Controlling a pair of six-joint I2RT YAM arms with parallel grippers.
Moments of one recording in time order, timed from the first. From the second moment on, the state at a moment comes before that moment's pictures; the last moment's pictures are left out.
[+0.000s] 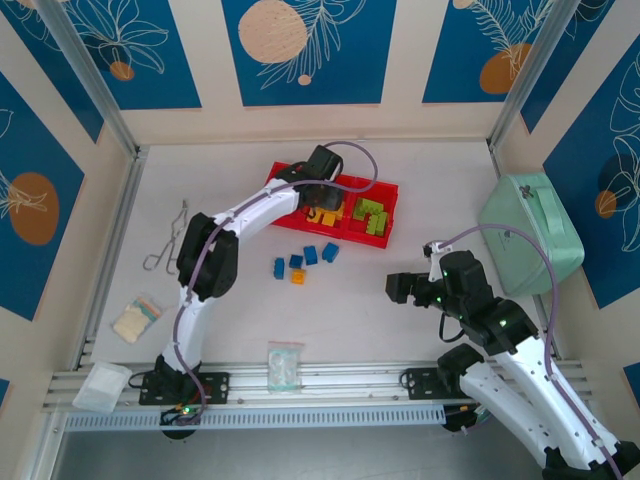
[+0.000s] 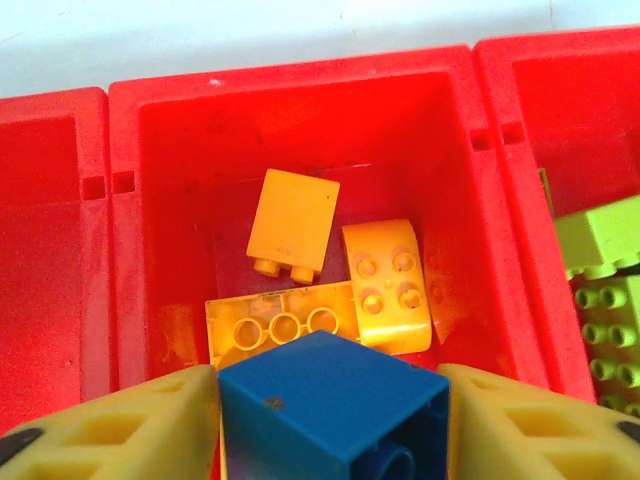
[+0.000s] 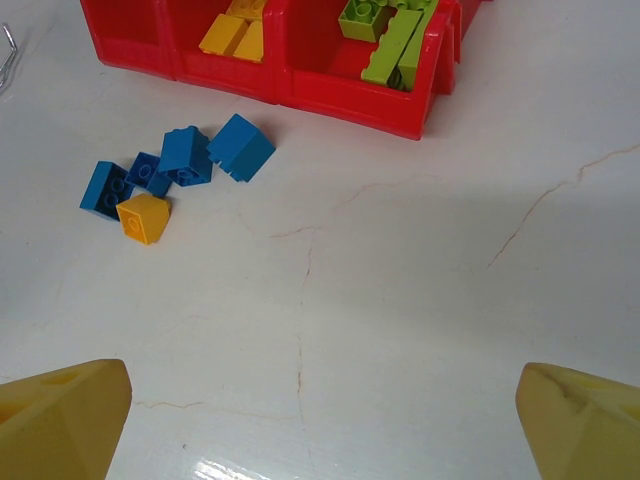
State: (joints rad) left arm -0.66 2.21 1.94 -0.65 -0.13 -0.23; right arm 0.48 0.54 0.68 -0.86 -0.02 0.43
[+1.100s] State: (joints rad) left arm -0.83 1.62 0.97 -0.58 -0.15 -0.46; right arm 0.47 0.58 0.68 -0.86 -0.03 0.43
